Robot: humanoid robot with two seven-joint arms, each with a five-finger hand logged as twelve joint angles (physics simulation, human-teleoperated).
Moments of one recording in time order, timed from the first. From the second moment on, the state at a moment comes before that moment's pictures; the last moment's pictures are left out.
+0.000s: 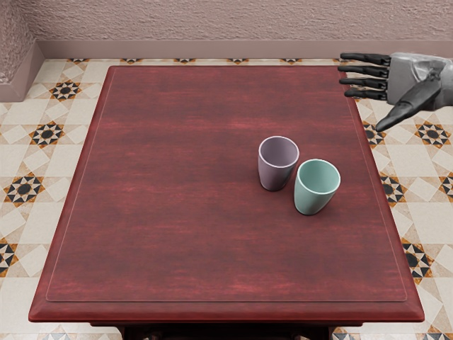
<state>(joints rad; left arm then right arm) -0.02 0.00 0.04 -0.27 -0.03 0.07 0.13 0.94 -0.94 0.62 1.22 -0.02 0.61 -0.36</state>
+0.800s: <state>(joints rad) -0.02 0.00 0.04 -0.27 -0.03 0.07 0.13 1.14 -0.64 0.32 1.57 -0.83 0.01 -0.61</state>
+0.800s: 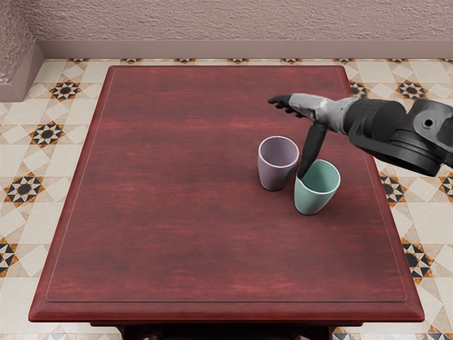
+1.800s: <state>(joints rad) -0.02 0.00 0.04 -0.27 -0.03 0.07 0.13 1.13 -0.54 0.22 1.56 -0.88 -0.15 -0.61</state>
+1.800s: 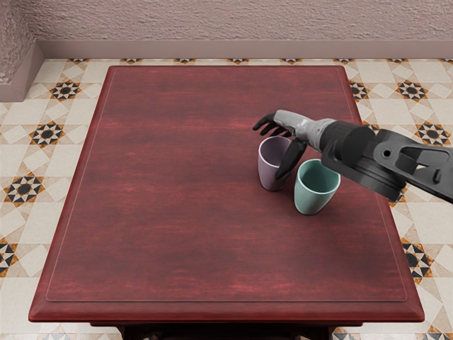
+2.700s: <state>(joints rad) -0.02 0.00 0.04 -0.27 -0.03 0.07 0.13 1.13 -0.58 0.41 1.59 -0.87 0.02 -0.61</state>
